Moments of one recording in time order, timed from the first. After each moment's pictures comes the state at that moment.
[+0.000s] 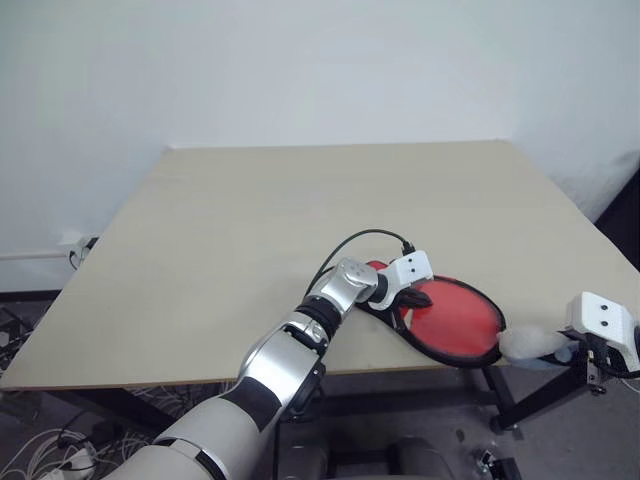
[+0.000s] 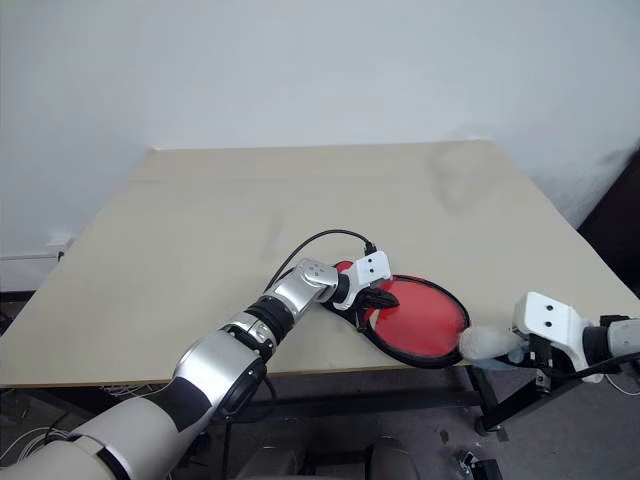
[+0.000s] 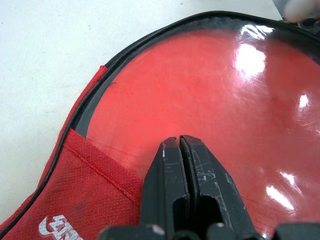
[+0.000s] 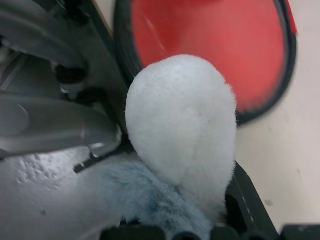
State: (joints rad) left arm -1.01 -0.13 -0.30 1.21 0.19 -0.03 -0.95; right arm 0.23 -1.13 -0.29 -0.26 0.29 0.32 1.29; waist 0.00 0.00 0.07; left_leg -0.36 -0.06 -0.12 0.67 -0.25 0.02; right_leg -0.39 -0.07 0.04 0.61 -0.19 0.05
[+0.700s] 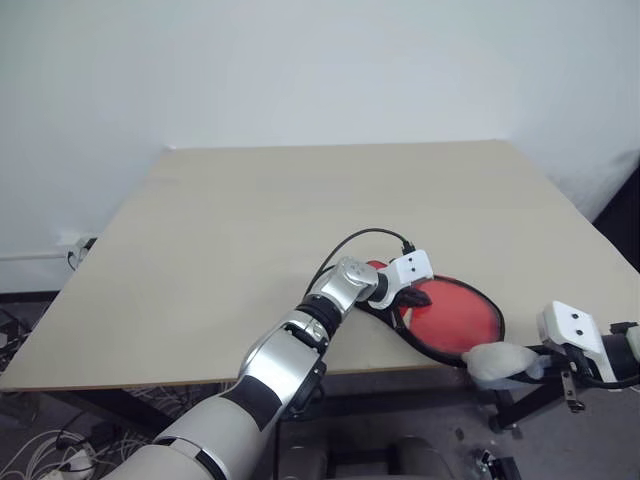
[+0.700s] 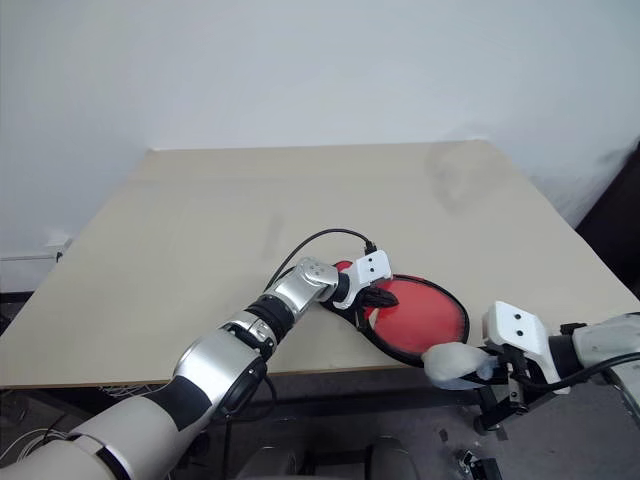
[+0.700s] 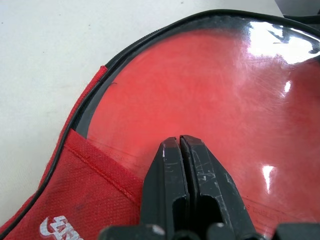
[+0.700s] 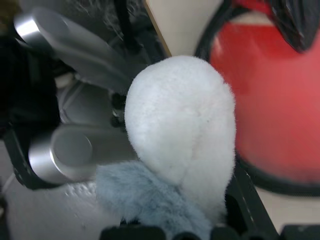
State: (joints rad) left arm -1.02 -0.14 -0.30 1.22 0.19 -0.03 -0.94; right arm 0.17 -1.11 -0.16 -0.39 0.40 0.45 1.32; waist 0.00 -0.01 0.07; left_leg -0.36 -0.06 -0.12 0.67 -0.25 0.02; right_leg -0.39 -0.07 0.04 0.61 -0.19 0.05
